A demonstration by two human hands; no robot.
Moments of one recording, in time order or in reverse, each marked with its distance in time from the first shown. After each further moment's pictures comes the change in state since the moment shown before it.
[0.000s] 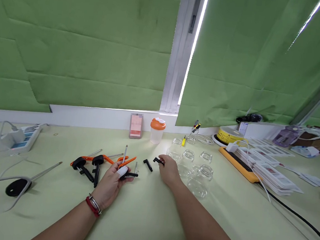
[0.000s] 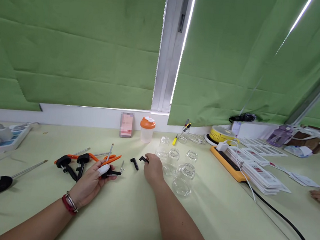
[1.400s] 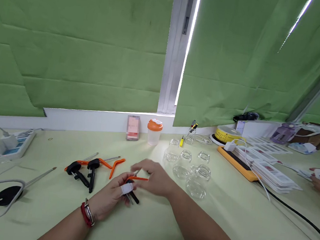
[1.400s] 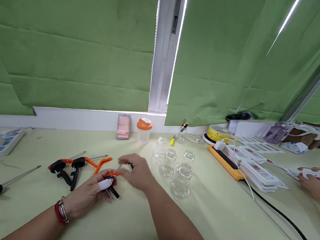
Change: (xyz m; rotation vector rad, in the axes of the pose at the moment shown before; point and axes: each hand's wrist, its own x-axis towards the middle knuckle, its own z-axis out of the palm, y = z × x) left_hand -0.017 0.006 0.012 0.269 -0.388 -0.130; right_hand -0.029 -0.064 -0.021 0.280 -0.321 -0.574
